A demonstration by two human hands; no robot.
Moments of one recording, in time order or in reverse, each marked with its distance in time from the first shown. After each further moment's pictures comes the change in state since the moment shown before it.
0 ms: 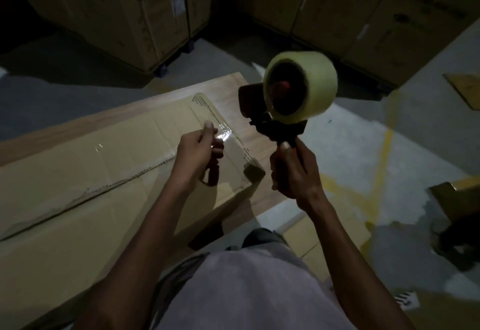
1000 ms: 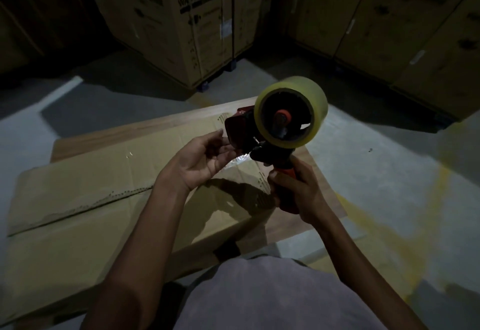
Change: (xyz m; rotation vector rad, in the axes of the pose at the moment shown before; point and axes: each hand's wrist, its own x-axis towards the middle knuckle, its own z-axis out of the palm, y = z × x) left_hand 0.017 0.040 -0.019 -0.766 -0.292 -0.390; right_hand 0.046 0.010 0.001 0.230 -0.356 0.087
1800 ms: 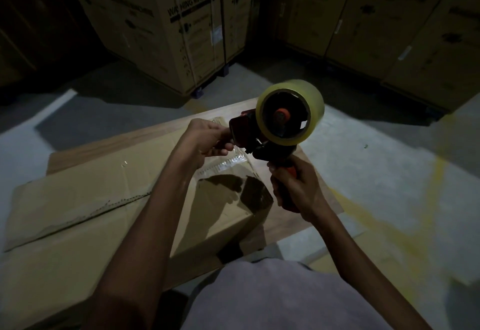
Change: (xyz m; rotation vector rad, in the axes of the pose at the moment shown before) left_hand 0.028 0.017 0.027 0.838 0.330 0.301; right_hand -0.002 0.008 -0.011 -0.143 0.148 -0.032
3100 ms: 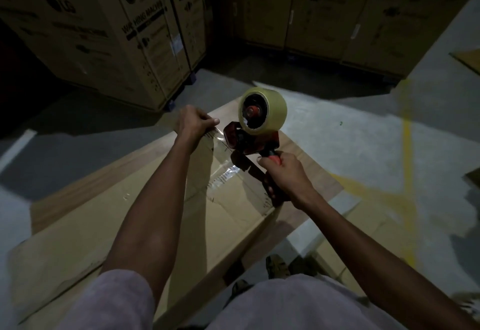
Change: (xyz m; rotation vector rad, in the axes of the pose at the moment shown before) left_hand 0.122 -0.003 -0.024 0.564 0.101 0.350; right_hand 0.017 0.001 0.049 -0.088 0.247 0.365
